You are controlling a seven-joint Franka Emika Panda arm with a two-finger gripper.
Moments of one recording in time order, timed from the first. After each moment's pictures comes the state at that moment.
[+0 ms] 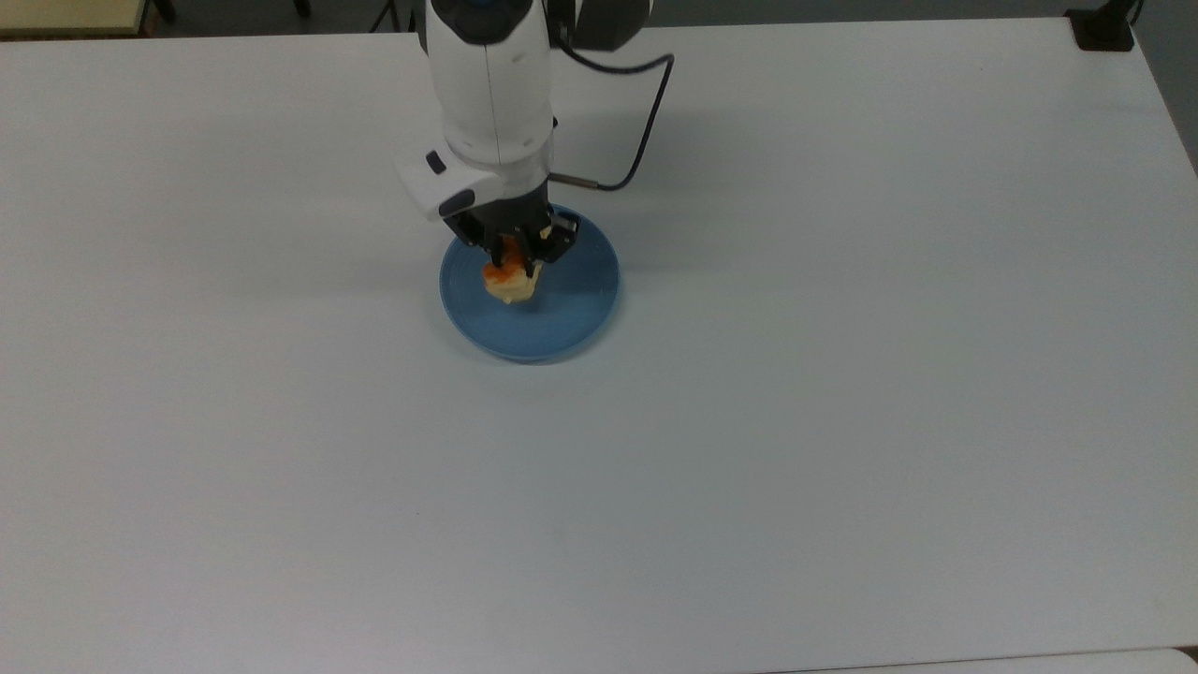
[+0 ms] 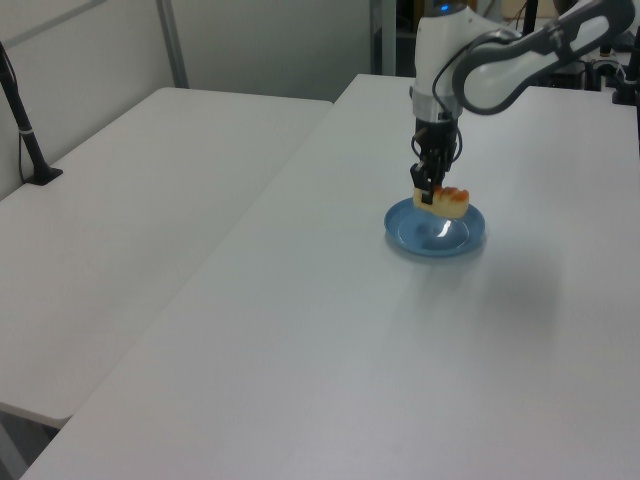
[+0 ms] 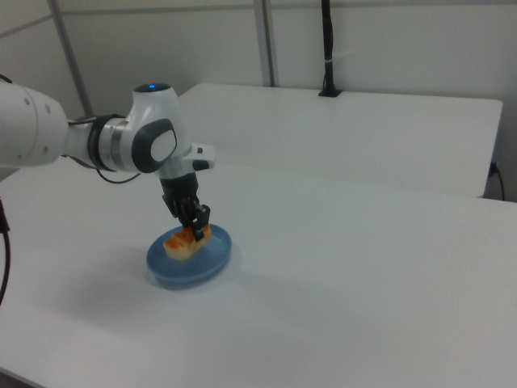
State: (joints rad) arm -0.11 0.28 0.18 -1.88 -0.09 2.18 0.32
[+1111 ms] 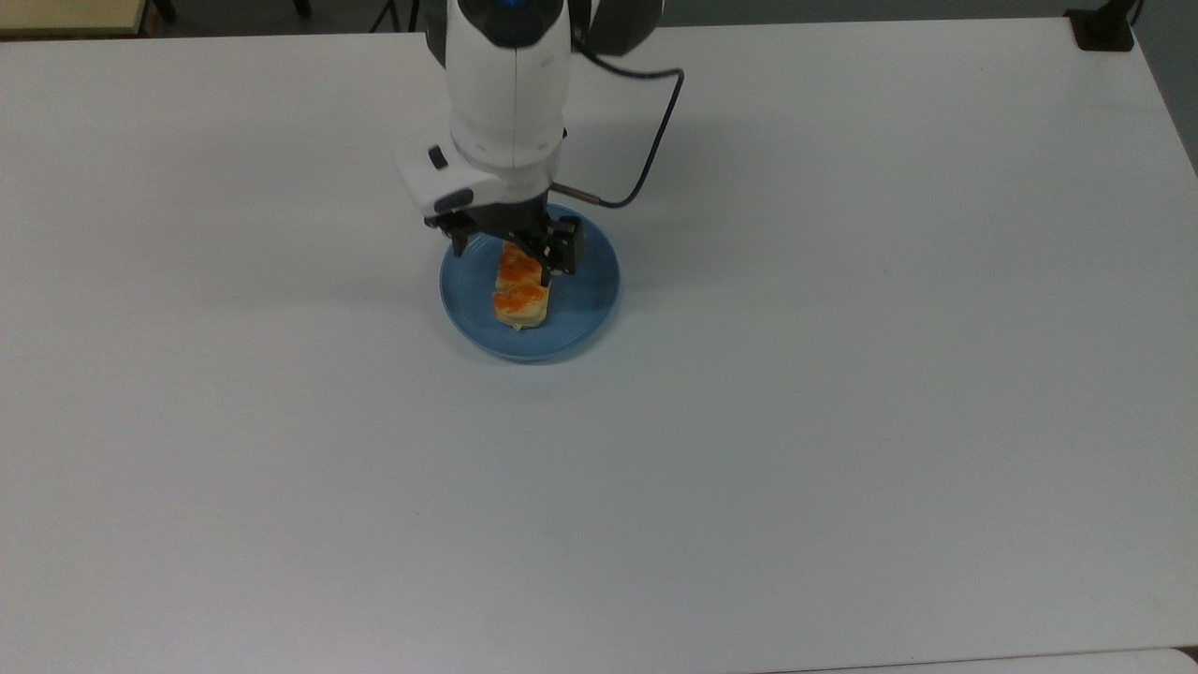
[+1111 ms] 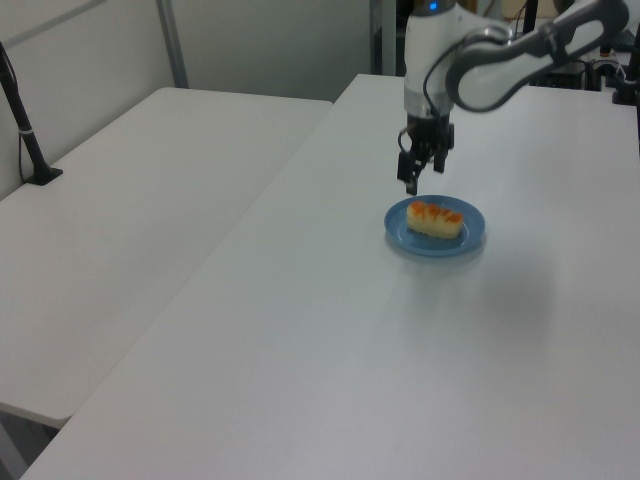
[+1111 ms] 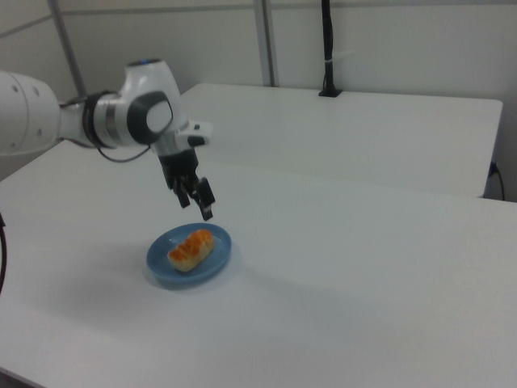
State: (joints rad) arm -0.09 0.28 0.18 -1.78 -0.18 2.07 0.47
